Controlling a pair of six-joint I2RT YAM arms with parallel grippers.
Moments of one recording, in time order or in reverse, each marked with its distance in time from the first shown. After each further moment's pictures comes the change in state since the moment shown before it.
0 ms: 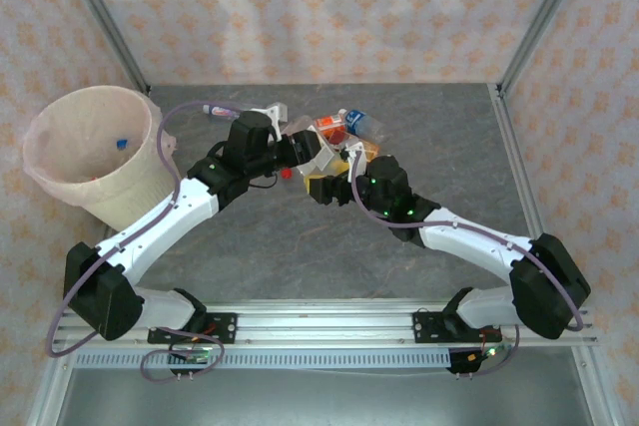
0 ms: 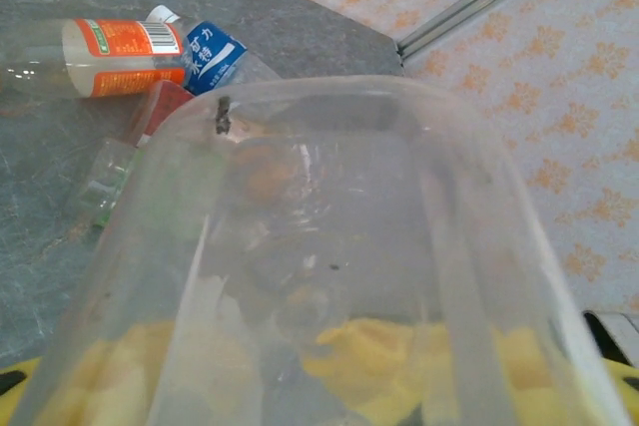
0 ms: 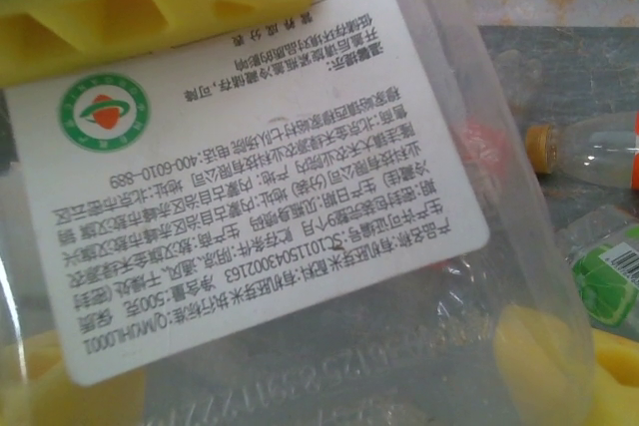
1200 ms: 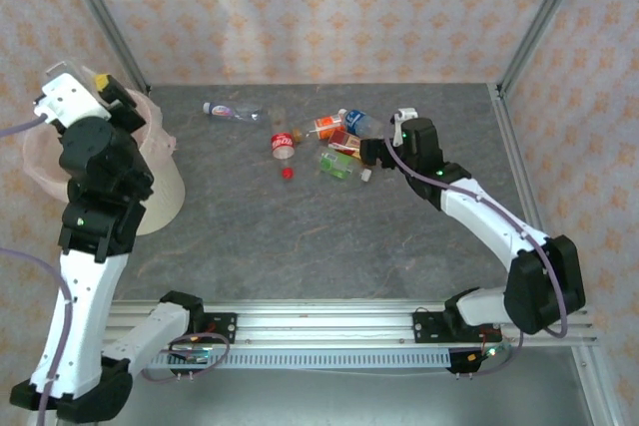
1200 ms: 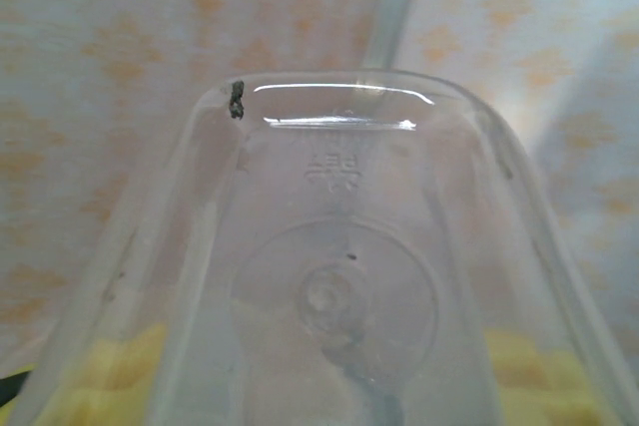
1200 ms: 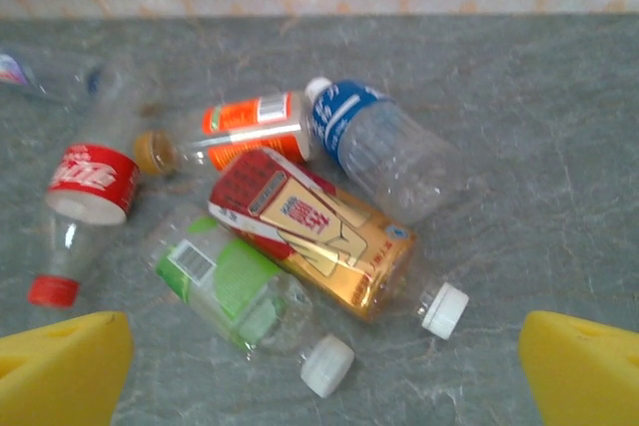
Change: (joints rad) left arm 0.411 -0.402 0.265 -0.117 -1.007 0.622; right arm -0.330 0.049 0.217 -0.467 0.236 -0.128
